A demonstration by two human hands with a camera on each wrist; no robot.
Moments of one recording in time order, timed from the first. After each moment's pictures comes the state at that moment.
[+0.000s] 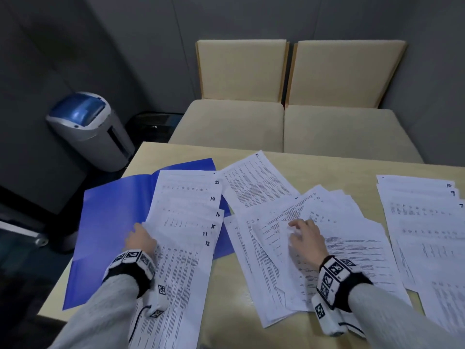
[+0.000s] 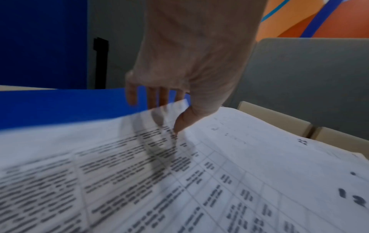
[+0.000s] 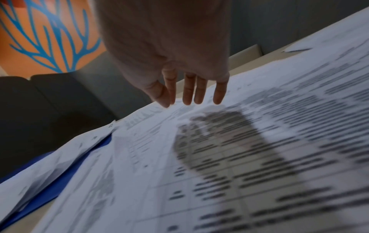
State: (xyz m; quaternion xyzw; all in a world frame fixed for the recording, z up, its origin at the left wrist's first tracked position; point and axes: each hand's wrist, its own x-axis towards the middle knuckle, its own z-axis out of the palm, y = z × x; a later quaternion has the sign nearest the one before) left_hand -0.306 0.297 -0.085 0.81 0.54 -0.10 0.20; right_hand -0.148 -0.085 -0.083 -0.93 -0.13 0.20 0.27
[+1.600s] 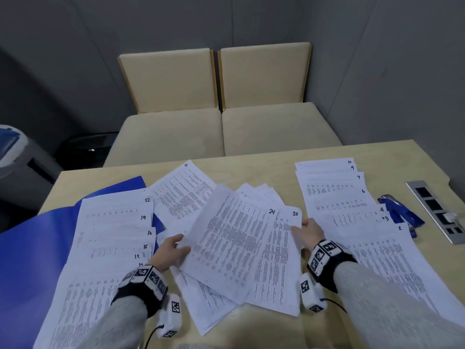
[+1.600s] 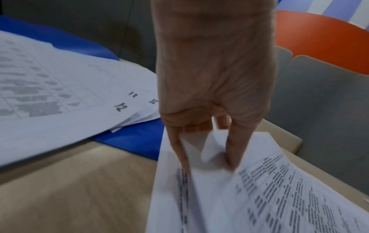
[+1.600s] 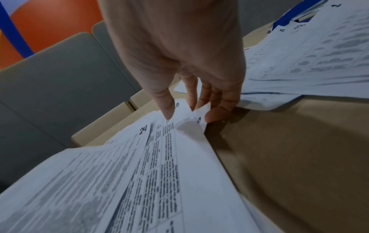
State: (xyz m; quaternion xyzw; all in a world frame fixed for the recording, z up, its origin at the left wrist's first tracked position) left_hand -0.210 0.121 -0.093 0.80 0.25 -0.20 0.50; right_hand -0.101 -0.248 -0.080 -0.88 0.21 0.22 0.36
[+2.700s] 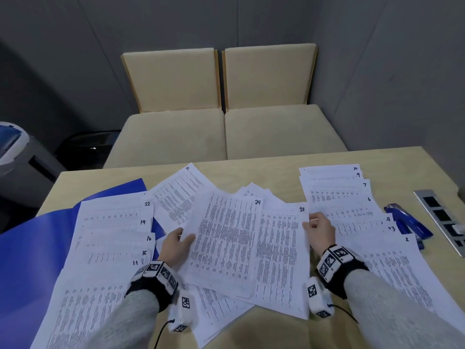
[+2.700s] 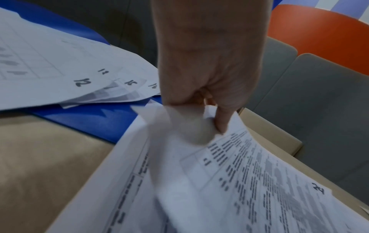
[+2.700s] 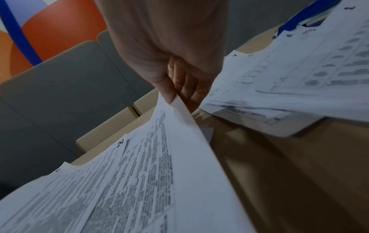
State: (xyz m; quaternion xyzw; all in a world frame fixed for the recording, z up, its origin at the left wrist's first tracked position) left_hand -0.183 0.100 -0.086 0.83 0.31 -0.11 0.46; right_hand -0.084 -0.256 -0.073 -0.89 0.17 0.07 0.41
